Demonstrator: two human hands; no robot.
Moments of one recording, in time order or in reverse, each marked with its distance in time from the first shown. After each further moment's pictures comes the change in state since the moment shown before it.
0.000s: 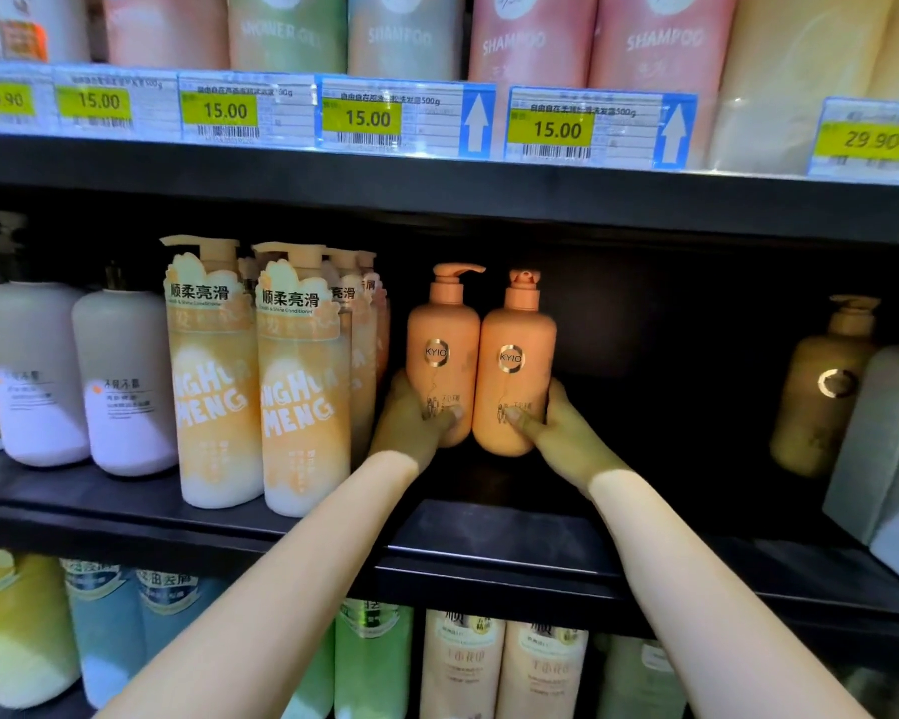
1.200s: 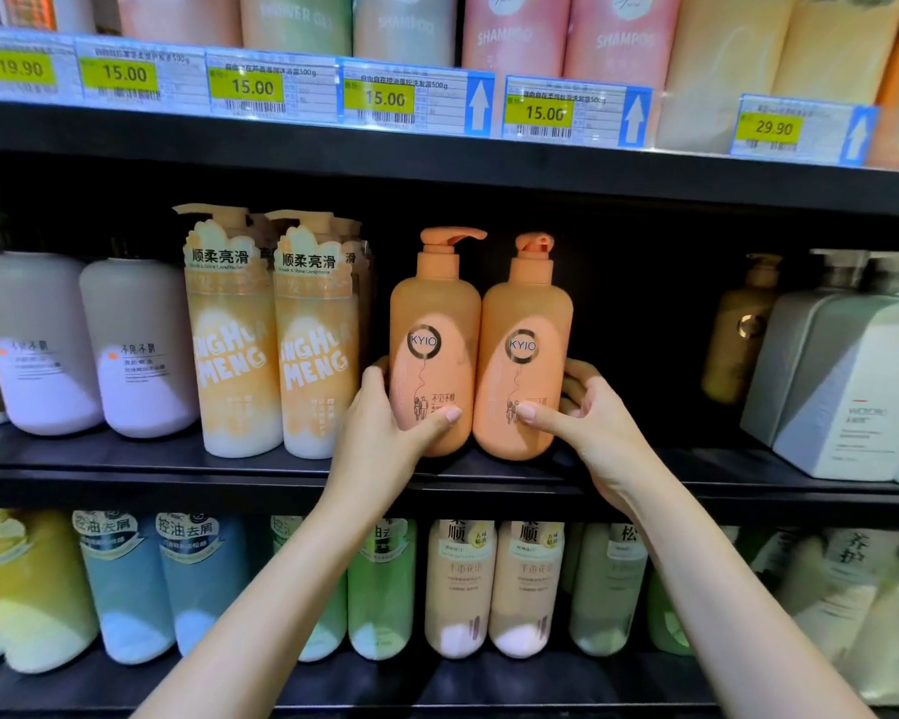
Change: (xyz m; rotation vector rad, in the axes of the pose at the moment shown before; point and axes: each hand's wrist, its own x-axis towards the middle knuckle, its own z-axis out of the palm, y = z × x) left_hand -0.104 0.016 -0.055 0.037 -0.032 0.139; right_hand -0.110 -0.031 -0.002 0.174 0.183 -0.029
